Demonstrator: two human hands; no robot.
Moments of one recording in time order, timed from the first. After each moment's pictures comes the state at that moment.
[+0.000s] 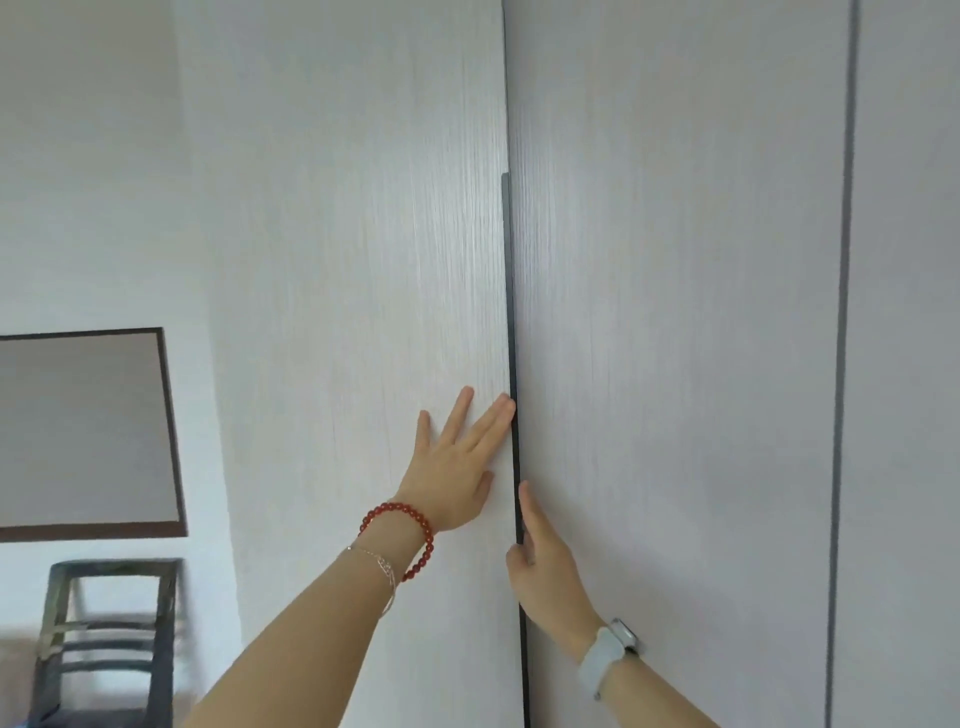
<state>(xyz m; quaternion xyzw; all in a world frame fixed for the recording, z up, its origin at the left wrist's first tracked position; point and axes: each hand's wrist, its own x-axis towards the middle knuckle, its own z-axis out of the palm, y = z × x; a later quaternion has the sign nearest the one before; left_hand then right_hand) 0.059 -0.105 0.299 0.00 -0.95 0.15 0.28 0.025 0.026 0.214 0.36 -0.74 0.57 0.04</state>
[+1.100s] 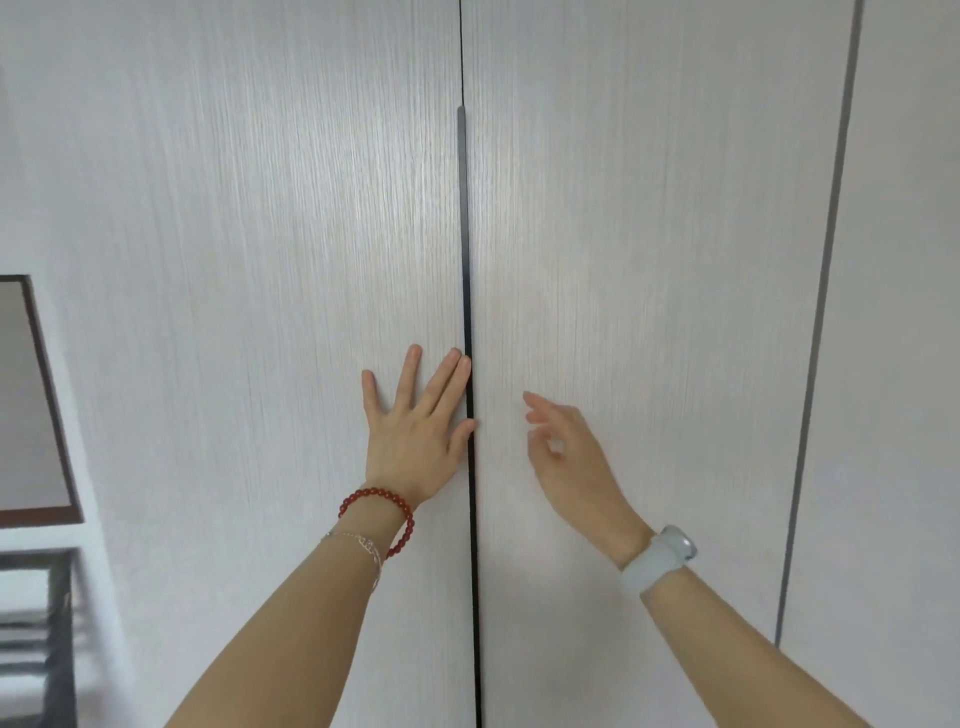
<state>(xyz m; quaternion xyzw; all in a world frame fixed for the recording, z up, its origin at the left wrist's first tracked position) -0.042 -0.129 0.272 0.03 -0.86 0.15 0.49 -0.039 0.056 0.280 0.35 -0.74 0.55 0.17</state>
